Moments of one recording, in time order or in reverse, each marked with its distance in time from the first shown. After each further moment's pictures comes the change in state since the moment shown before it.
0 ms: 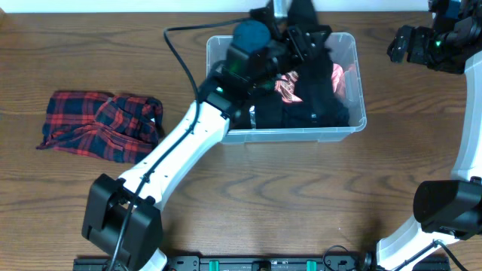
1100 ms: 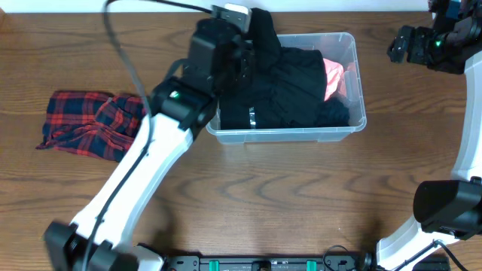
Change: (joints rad) left arm 0.088 -0.178 0.021 -0.632 -0.514 1.031; right arm 0.000 0.000 0.000 0.000 0.000 0.000
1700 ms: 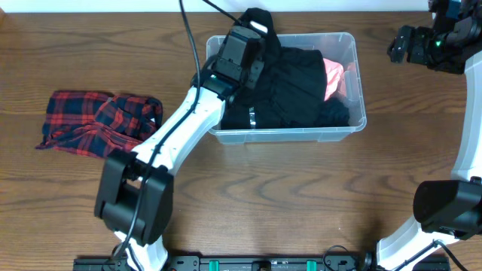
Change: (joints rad) left arm 0.000 0.320 0.000 0.110 -0.121 0.181; right arm 0.000 0.000 0.000 0.000 0.000 0.000
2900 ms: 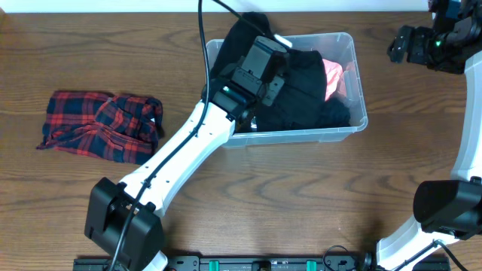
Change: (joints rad) left arm -0.148 -0.137 0.052 -0.230 -0.006 -0.043; right arm 0.000 0.000 0.000 0.000 0.000 0.000
